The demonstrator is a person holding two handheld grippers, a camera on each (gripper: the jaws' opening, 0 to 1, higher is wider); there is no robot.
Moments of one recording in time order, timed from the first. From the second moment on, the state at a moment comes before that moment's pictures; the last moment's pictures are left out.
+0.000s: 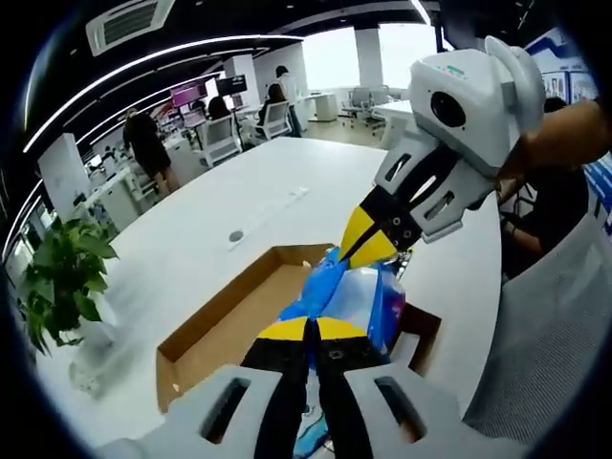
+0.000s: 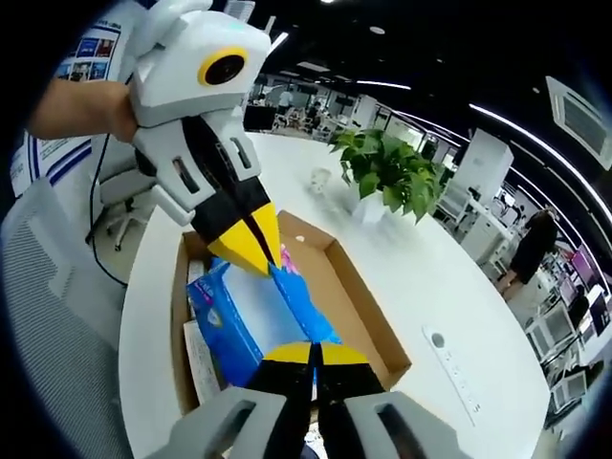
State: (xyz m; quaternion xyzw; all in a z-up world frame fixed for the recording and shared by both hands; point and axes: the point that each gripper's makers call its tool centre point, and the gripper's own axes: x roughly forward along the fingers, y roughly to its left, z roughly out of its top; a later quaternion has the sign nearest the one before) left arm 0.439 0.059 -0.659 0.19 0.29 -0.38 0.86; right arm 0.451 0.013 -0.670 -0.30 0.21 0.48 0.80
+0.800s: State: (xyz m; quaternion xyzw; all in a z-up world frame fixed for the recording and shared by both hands) left arm 0.446 -0.009 -0.654 0.20 0.29 -0.43 0.83; right arm 0.456 -0.055 -0.660 -0.29 0.23 0.44 0.82
